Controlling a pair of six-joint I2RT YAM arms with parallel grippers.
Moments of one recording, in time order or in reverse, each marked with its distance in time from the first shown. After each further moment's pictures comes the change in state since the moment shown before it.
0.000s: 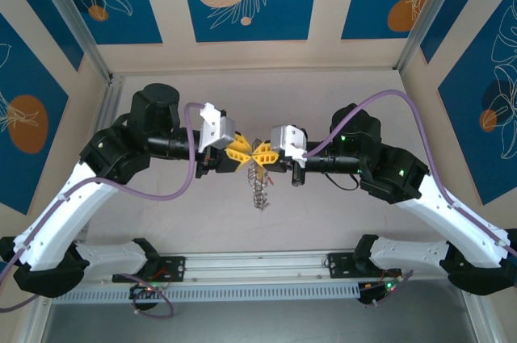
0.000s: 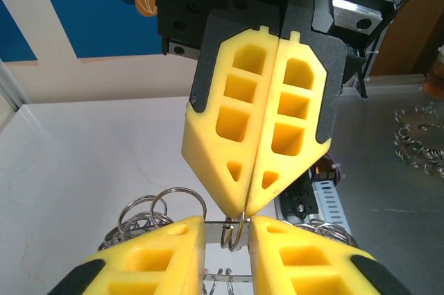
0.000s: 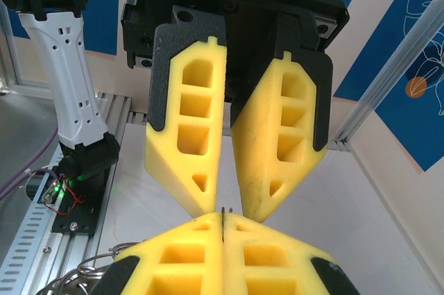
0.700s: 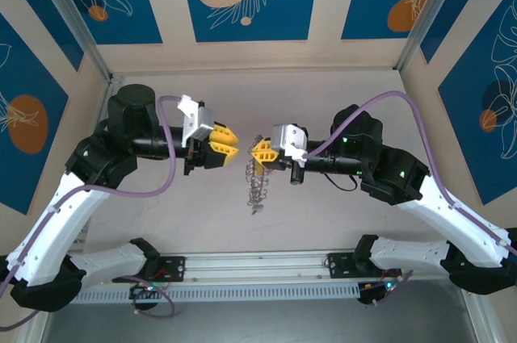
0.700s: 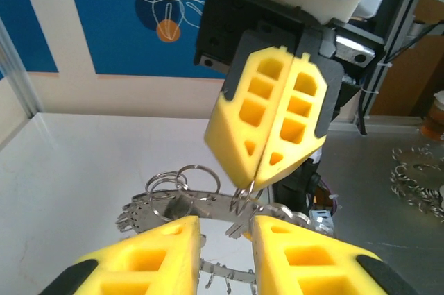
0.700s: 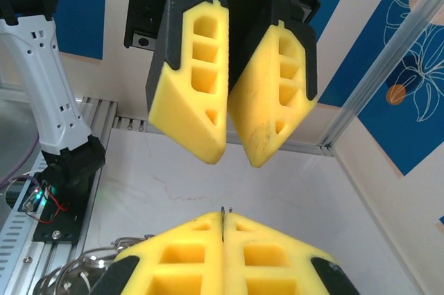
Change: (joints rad) left arm 0.111 -0.083 -0.073 0.103 0.106 -0.128; right arm 0.015 -0.003 -0.001 0.027 0.053 -0.007
